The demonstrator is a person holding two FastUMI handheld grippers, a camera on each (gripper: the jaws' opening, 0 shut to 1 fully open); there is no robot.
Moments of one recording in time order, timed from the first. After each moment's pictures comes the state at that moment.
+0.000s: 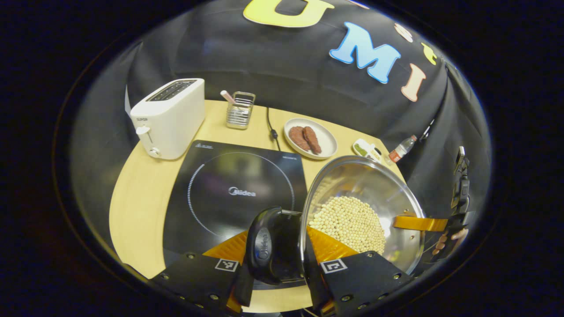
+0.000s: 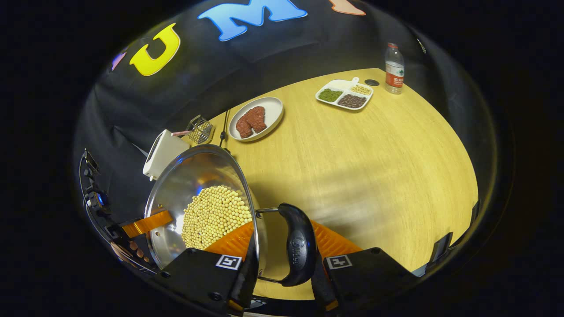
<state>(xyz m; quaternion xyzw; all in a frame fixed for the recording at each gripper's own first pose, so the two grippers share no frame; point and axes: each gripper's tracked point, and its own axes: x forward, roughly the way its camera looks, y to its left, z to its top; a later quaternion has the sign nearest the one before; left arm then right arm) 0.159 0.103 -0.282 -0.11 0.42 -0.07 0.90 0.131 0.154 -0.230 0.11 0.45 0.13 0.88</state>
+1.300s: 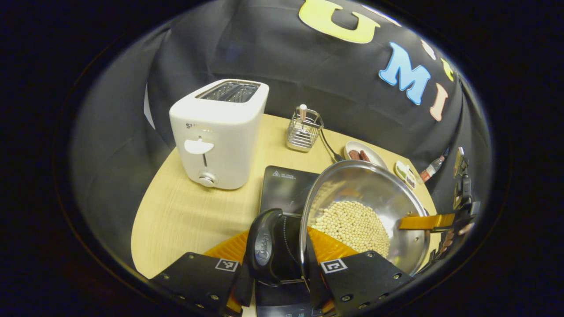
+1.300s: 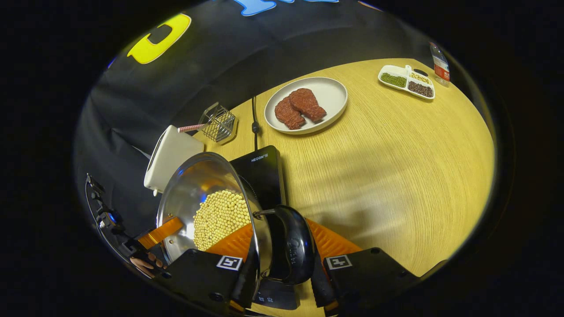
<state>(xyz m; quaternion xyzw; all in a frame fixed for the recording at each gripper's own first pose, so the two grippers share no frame) 0.236 0.265 -0.331 -0.12 0.37 -0.03 0.92 0.207 0.310 -0.274 0.16 0.46 0.15 0.86</state>
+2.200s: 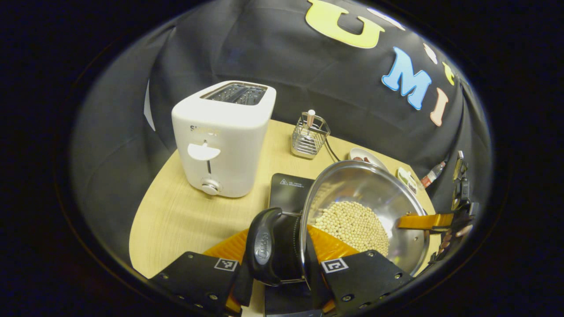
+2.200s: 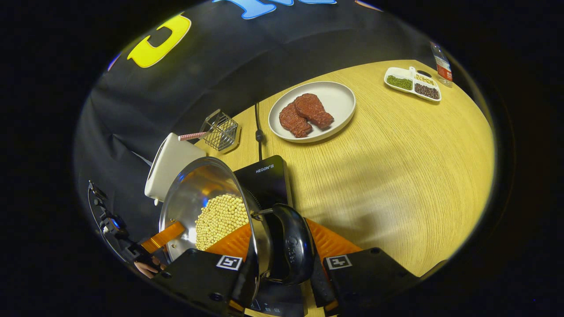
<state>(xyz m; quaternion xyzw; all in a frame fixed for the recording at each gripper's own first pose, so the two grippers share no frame) 0.251 0.275 -0.337 -0.12 0.35 -0.03 0.93 0.227 0.322 -0.278 0.17 0.44 0.16 0.86</state>
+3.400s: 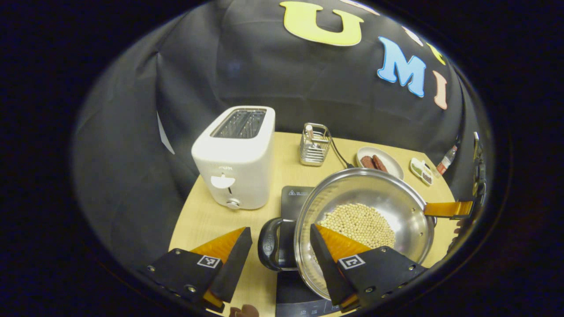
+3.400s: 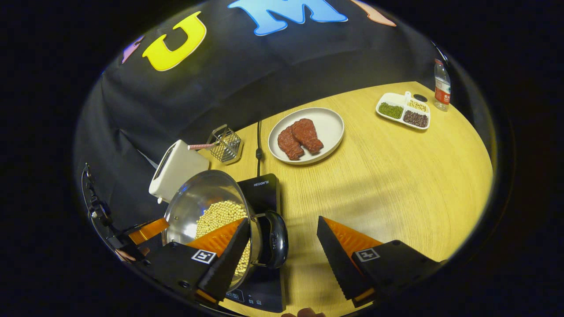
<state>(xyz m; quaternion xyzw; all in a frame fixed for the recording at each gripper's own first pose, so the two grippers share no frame) 0.237 0.283 -0.268 -0.02 0.33 0.02 0.94 0.225 0.275 -0.225 0.14 0.39 0.16 0.90</state>
